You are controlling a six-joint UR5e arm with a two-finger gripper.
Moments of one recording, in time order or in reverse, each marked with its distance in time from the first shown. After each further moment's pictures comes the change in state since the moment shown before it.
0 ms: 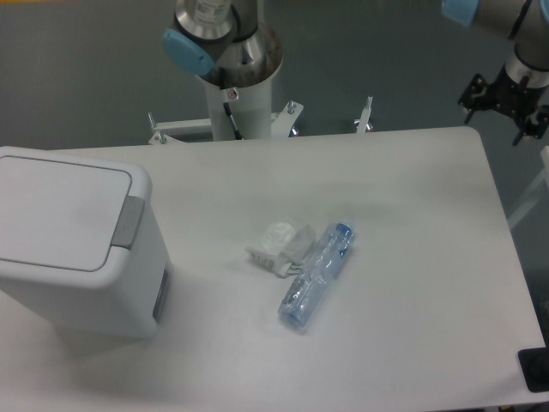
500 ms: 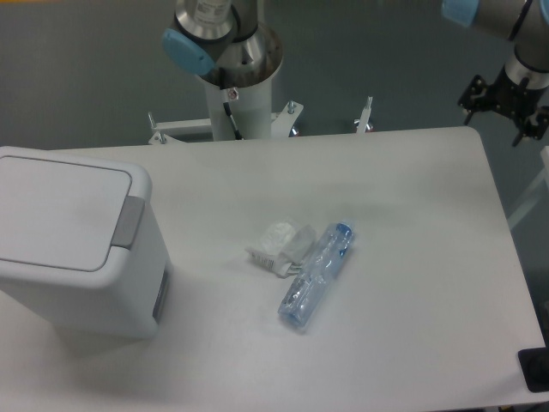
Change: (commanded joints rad) arm 0.002 0.012 -0.006 -0.003 -0.031 -0.005
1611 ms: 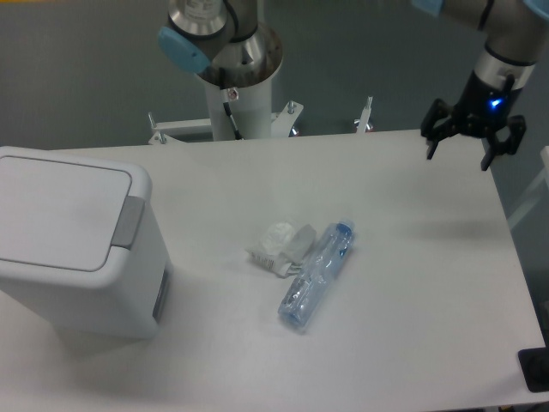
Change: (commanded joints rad) arm -0.176 0.112 -0.008 0.005 -0.391 -0.710
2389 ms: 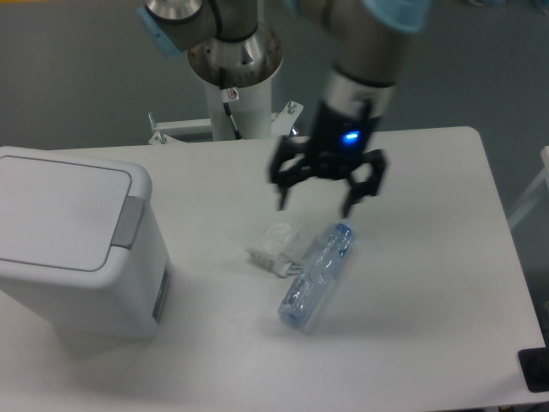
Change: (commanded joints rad) arm -0.428 0.062 0.046 0.012 -0.064 -0.553
